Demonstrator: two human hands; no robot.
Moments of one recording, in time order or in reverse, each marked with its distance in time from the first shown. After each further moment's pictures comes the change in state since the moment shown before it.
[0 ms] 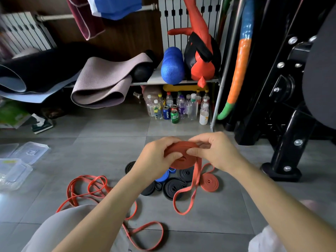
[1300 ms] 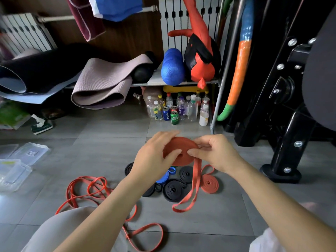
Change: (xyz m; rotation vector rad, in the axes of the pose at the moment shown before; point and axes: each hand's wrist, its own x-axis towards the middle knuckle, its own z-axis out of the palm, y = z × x) left_hand -0.003 0.001 0.000 0.142 0.189 0.119; right_hand 0.001 0.006 0.002 0.121 -0.018 0.079
